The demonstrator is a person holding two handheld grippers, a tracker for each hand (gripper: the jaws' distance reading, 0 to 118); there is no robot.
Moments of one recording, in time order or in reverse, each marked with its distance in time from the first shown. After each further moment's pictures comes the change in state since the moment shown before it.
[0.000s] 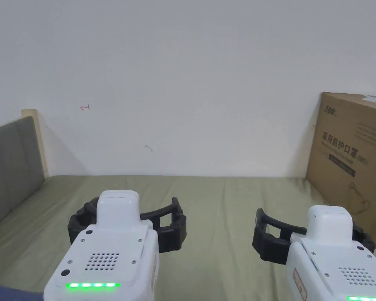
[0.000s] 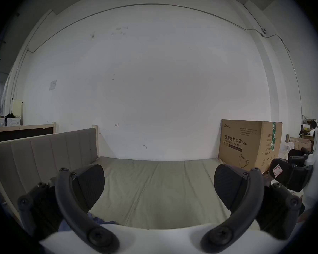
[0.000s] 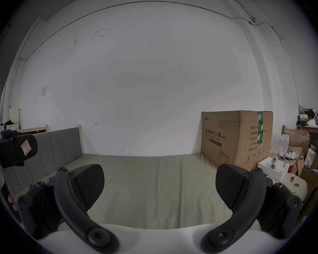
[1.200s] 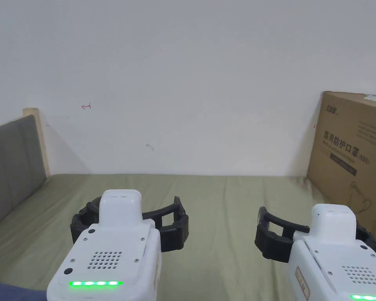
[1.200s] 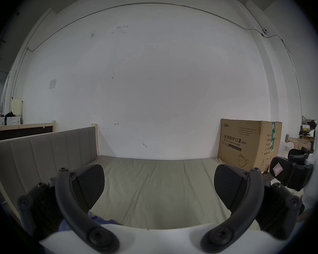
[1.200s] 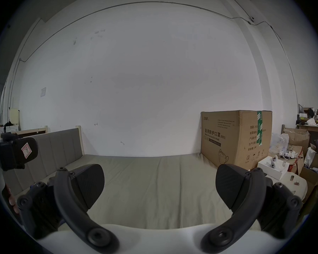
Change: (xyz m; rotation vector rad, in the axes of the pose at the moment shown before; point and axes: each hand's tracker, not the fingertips) left arm 0.000 -0.003 0.001 -0.006 -0.001 0.005; right arm 0.000 0.001 0.002 0.001 -0.006 -0.010
